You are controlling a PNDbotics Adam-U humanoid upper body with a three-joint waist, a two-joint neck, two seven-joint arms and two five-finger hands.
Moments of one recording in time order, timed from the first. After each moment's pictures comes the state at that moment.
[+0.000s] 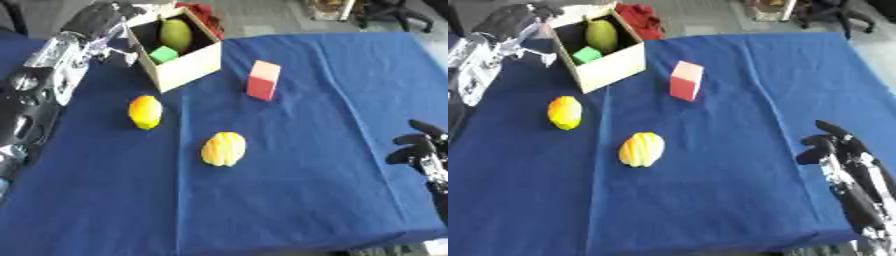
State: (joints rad) left arm -0.90 0.56 -0.17 -0.97 -1.03 -0.14 -0.03; right arm -0.03 -0.26 0.09 -1.82 -0.14 -0.14 0.09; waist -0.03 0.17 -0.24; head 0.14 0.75
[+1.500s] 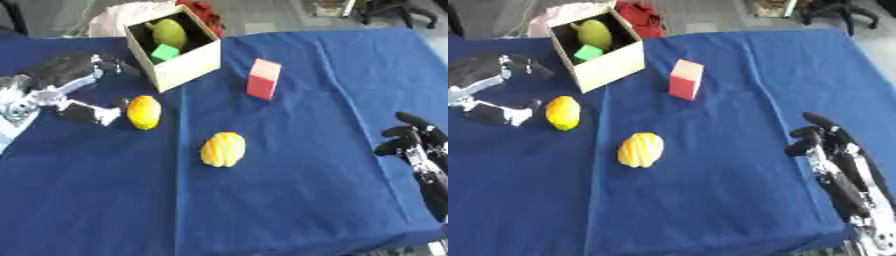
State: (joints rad) left arm -0.57 0.83 -0.39 -1.48 -0.58 -0.23 -0.31; right arm -0.04 -0.26 0.07 -1.82 -0.13 -0.15 0.08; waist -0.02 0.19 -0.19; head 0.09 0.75
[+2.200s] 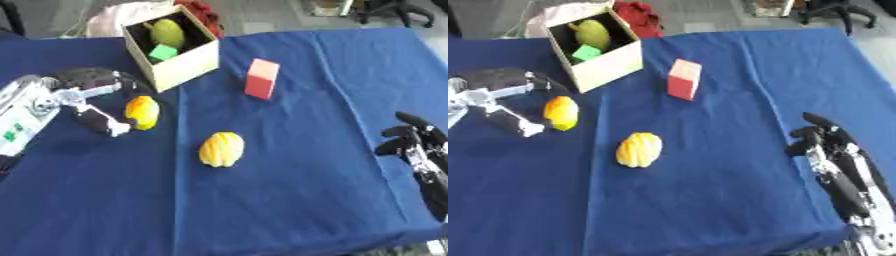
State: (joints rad) left arm -0.66 0.73 -0.37 -1.36 -0.64 -0.20 -0.55; right arm -0.04 -0.26 0.07 -1.82 -0.13 -0.15 0.08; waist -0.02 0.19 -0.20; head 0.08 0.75
